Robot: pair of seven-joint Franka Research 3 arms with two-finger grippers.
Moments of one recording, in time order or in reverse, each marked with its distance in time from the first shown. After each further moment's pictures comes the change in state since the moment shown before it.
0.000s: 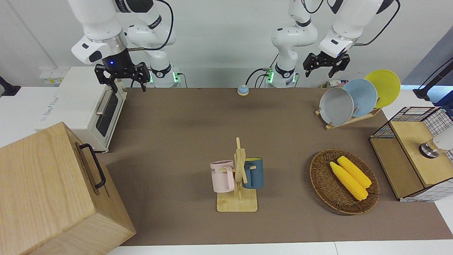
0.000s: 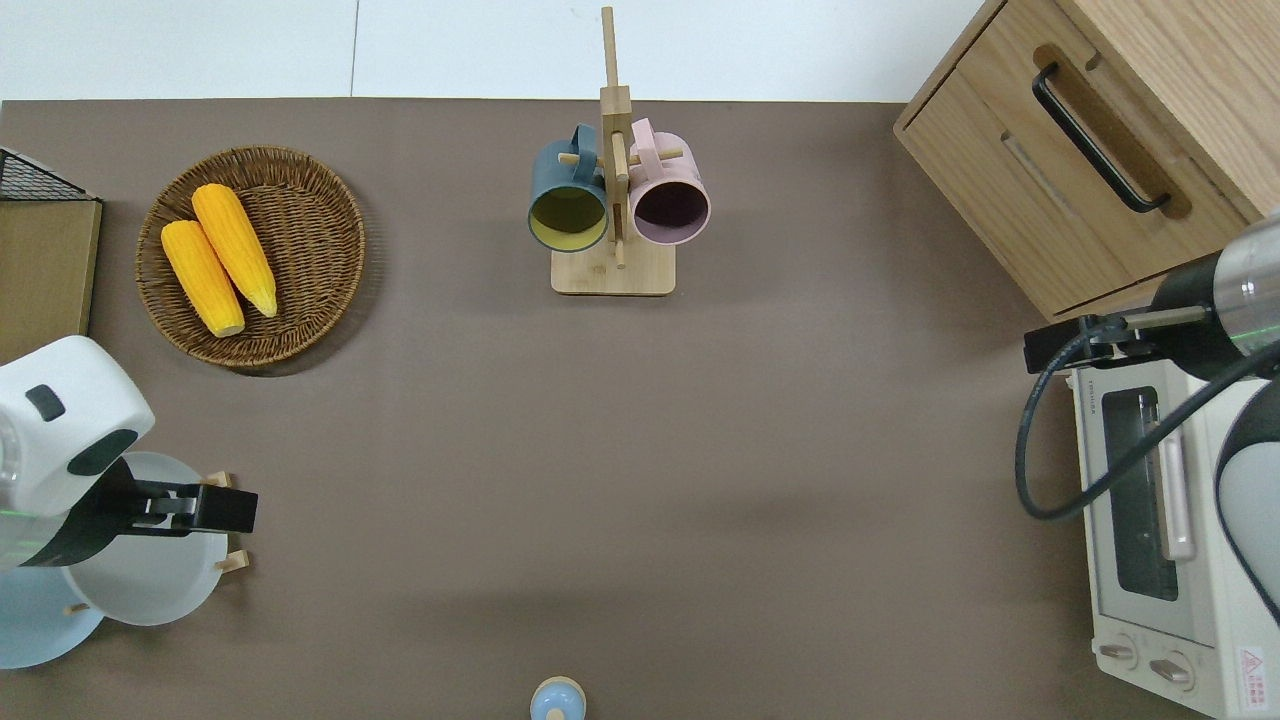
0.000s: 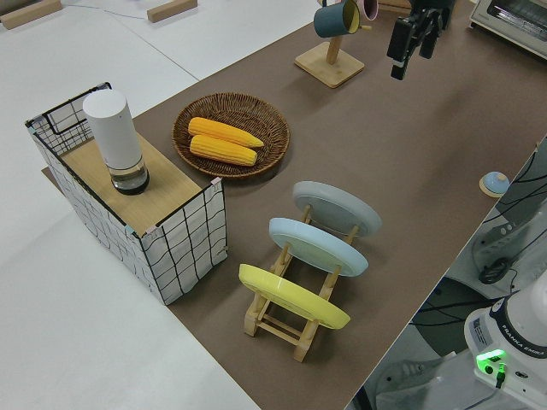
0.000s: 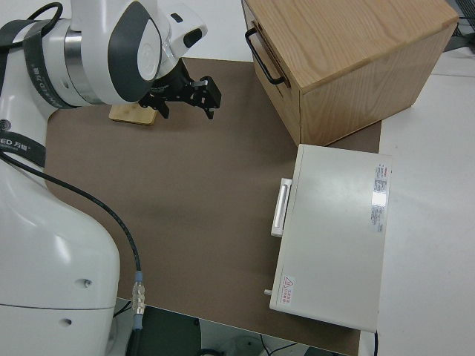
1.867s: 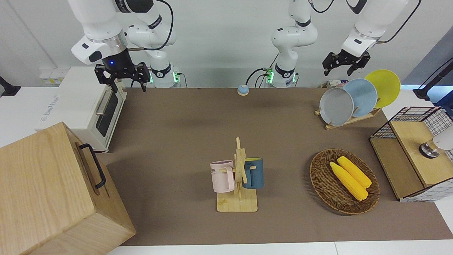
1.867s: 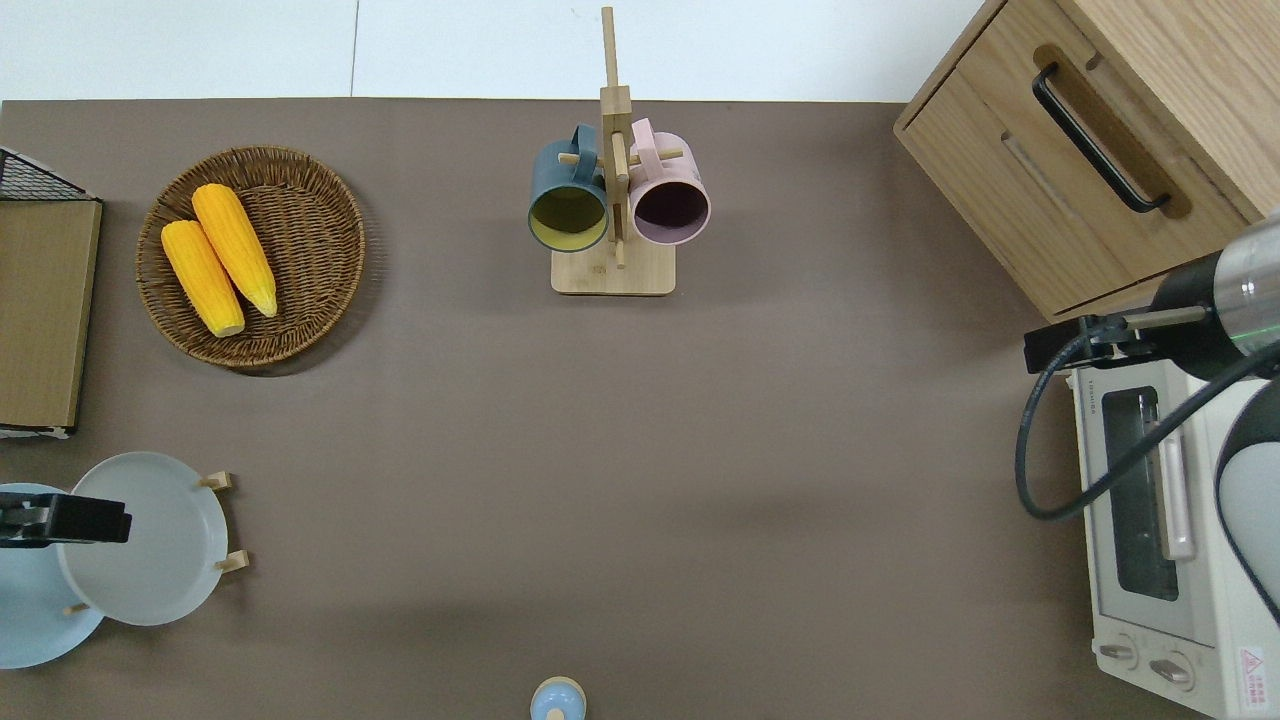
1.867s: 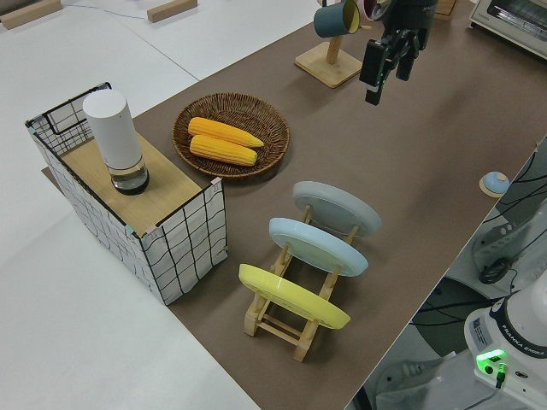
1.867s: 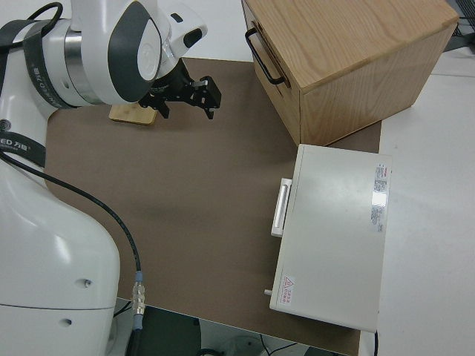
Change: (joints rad) left arm 0.018 -0.003 0.159 0.002 0.077 -0.014 0.150; right arm 0.000 0.000 0.000 0.000 0.000 0.000 0.000
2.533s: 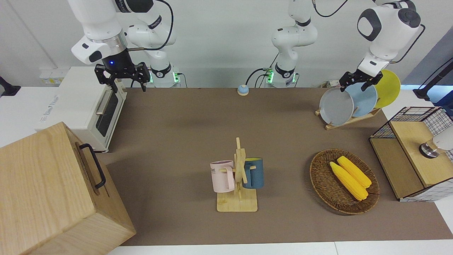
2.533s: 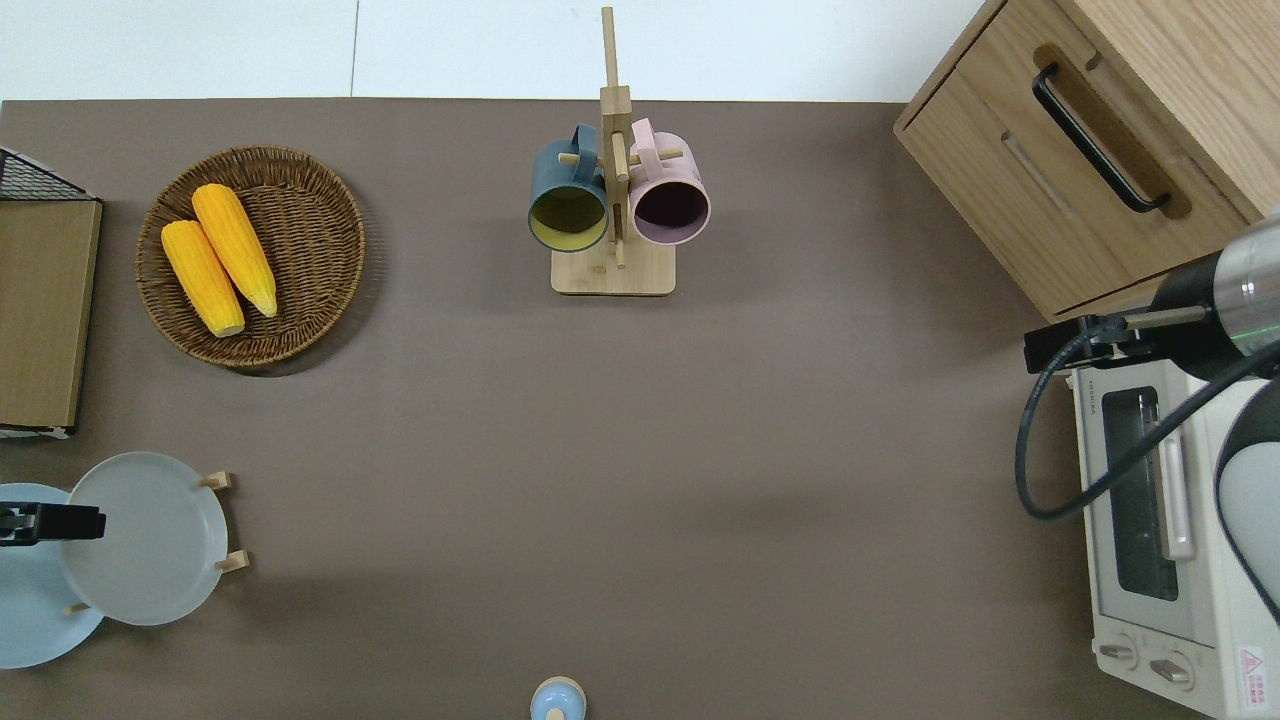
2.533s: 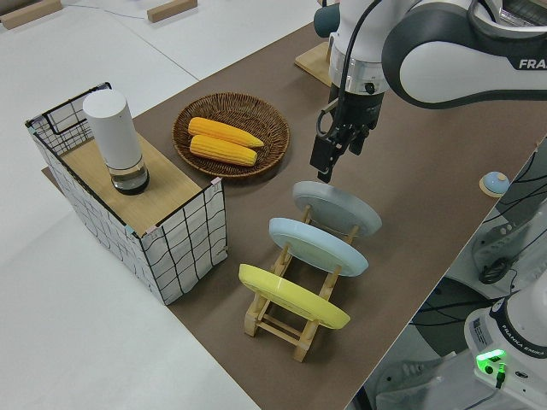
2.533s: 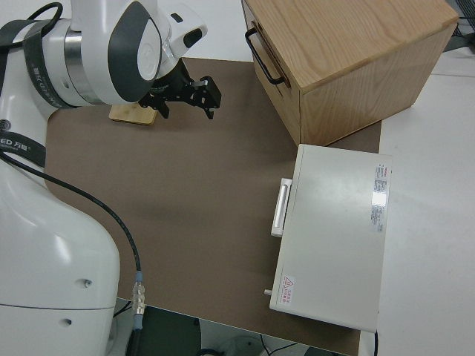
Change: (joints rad) left arm 0.010 -0.013 0.148 -0.301 0.060 0.346 0.108; right arm 0.000 0.000 0.000 0.000 0.000 0.000 0.000
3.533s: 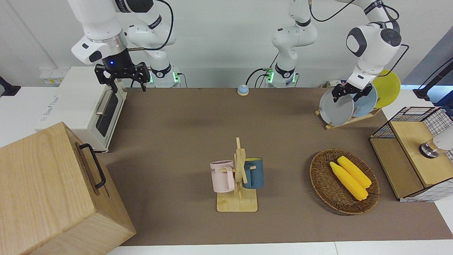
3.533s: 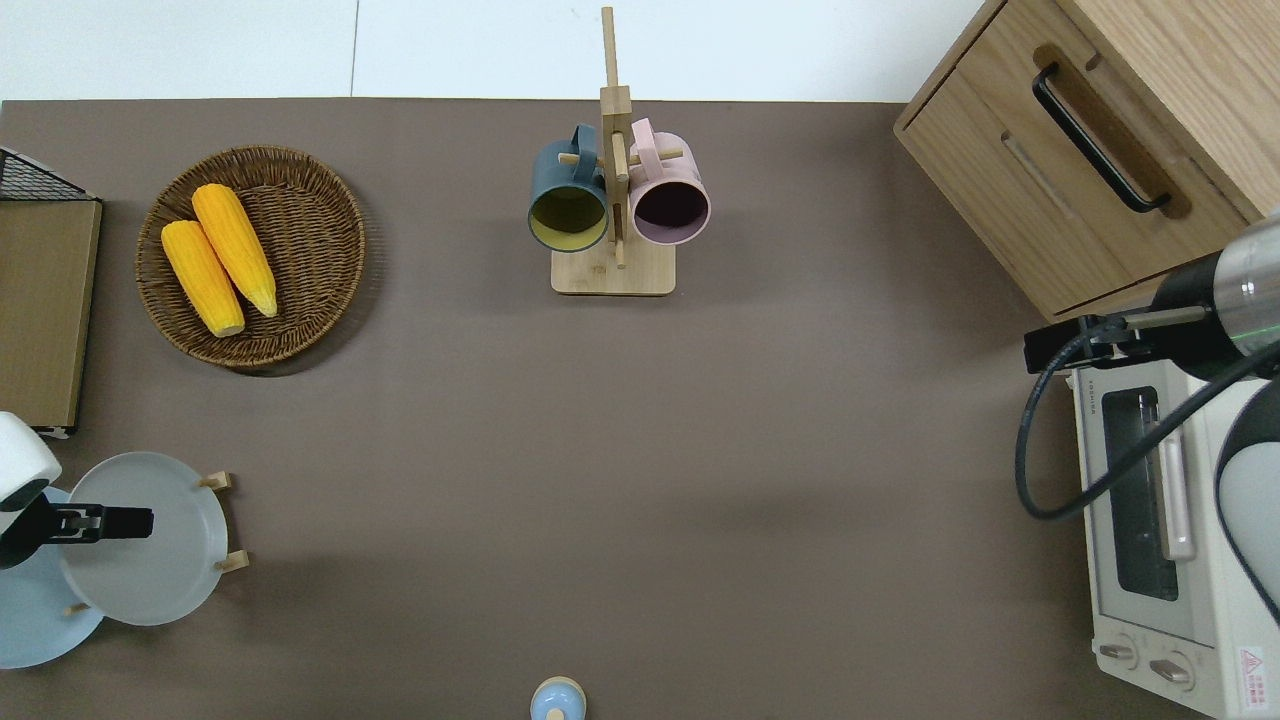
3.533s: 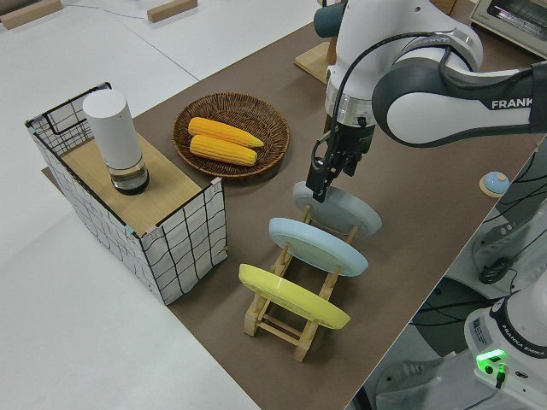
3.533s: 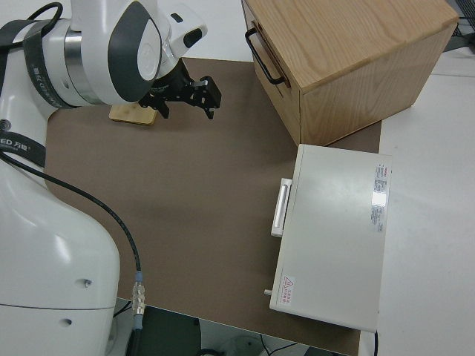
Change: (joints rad) left arm 0.000 0.008 0.001 -0.145 0.017 0.177 0.000; right arm 0.000 0.000 0.000 0.000 0.000 0.000 0.000
